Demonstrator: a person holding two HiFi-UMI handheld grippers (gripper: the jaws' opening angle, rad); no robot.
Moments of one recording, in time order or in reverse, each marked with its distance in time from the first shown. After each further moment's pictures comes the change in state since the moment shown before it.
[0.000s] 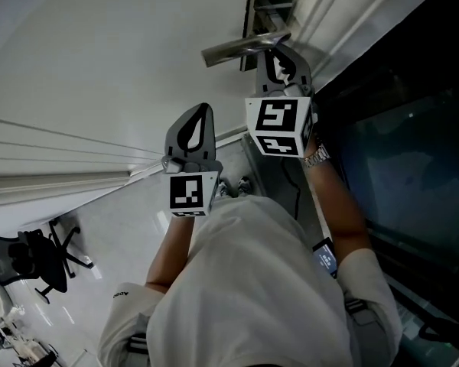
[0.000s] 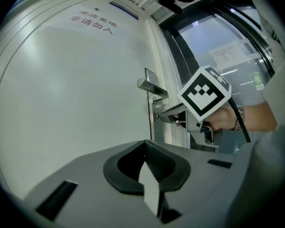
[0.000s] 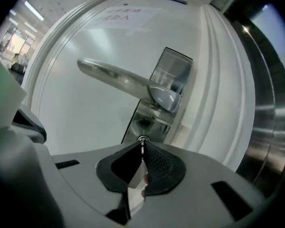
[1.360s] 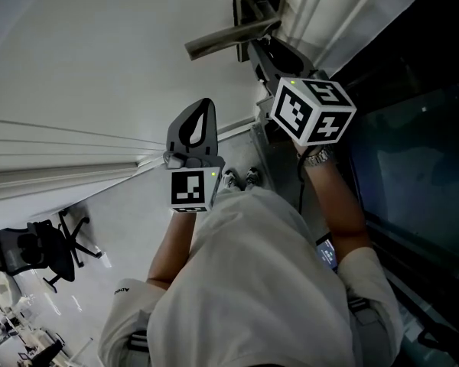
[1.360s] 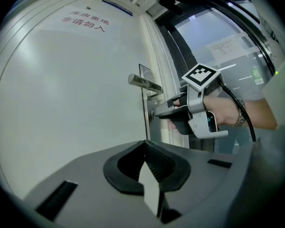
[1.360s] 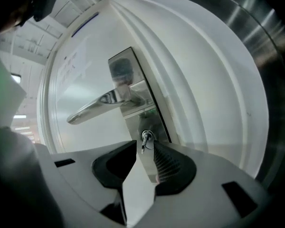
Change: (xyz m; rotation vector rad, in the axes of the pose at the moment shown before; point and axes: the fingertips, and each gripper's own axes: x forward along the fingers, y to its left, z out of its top) left arm 0.005 -0.018 -0.007 0.037 0.037 0.005; right arm -0.005 -0.001 -0.009 0.736 -0.059 0.342
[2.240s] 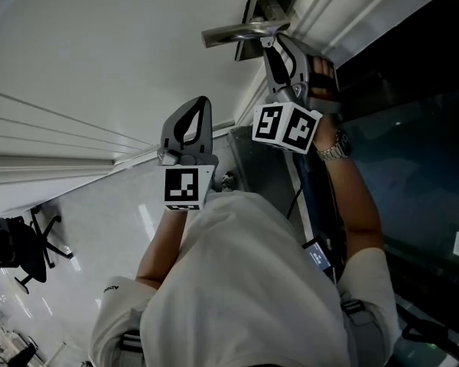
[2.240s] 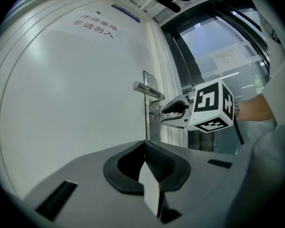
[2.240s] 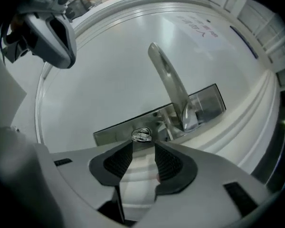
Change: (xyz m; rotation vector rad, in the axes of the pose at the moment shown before) left arm -0.017 0.001 0.004 -0.069 -0.054 0.008; right arm -0.012 0.000 -0.005 -1.510 0.188 -0.330
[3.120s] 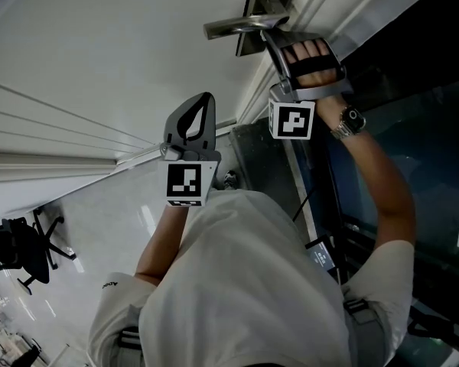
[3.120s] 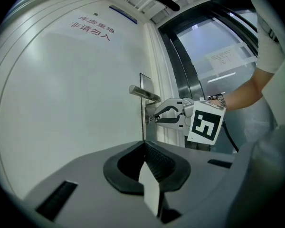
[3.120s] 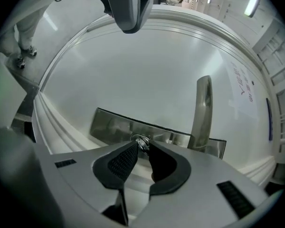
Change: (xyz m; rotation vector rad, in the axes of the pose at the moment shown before) left arm -0.006 -0.006 0.005 0.013 -0.008 -0.032; right arm 0.006 0.010 0.010 -0.666 -0.071 -0.098
